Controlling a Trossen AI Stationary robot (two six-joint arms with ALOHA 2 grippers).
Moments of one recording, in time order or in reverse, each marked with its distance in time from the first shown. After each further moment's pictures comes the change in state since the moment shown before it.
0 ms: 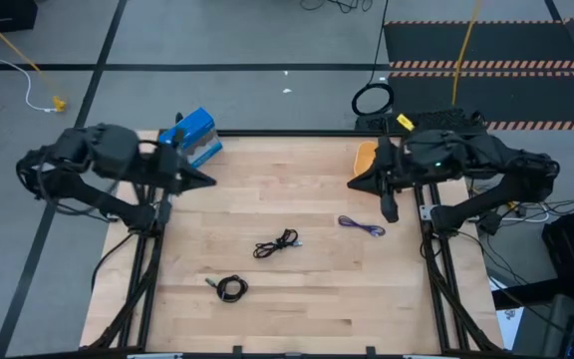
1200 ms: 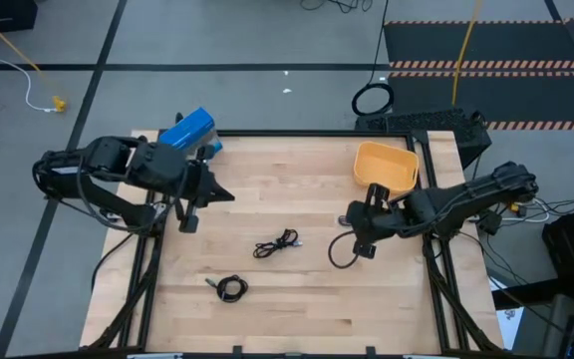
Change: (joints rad) left arm -0.001 0.139 0.001 -0.093 0.029 0.009; right arm 0.212 0.136 -0.365 -0.197 0.313 0.238
